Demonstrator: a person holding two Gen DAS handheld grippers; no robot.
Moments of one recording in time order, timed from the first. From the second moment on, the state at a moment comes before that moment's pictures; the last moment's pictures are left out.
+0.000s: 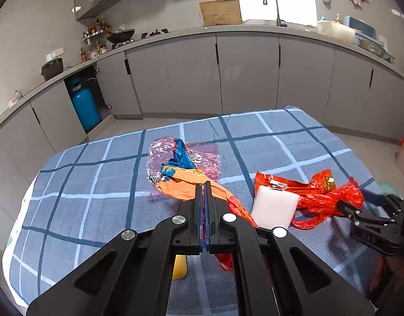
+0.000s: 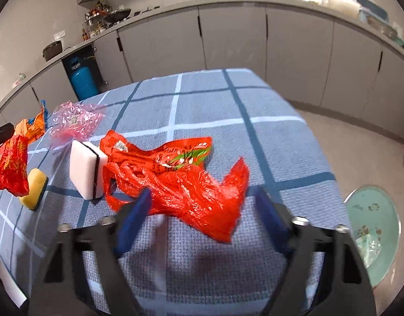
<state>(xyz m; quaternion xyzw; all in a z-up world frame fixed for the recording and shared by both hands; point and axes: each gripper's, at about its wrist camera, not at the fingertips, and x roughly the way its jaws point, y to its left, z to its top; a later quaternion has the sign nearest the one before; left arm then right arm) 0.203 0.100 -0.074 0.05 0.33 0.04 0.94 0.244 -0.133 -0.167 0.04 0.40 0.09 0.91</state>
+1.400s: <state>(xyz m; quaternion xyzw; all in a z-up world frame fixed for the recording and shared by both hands) 0.193 -0.207 -0.065 0.17 0.26 -0.24 0.92 0.154 -0.381 -0.155 0.14 0.33 -0.13 0.92</state>
